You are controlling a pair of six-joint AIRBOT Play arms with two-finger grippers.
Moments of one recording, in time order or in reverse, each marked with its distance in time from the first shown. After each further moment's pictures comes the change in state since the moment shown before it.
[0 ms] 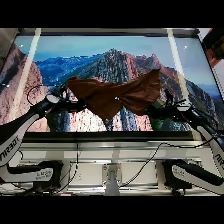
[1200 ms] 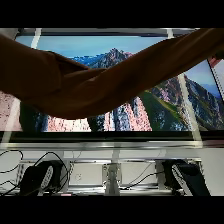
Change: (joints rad) left arm 0.151 1.059 0.255 -0.015 0.512 0.078; right arm 0.000 0.668 0.765 -0.179 0.014 -0.006
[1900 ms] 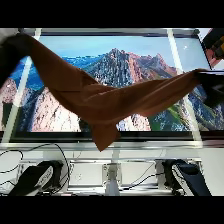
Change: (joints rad) left arm -0.021 -0.528 0.000 -0.039 -0.191 -0.094; right arm 0.000 -0.090 -0.097 -0.214 0.400 0.068
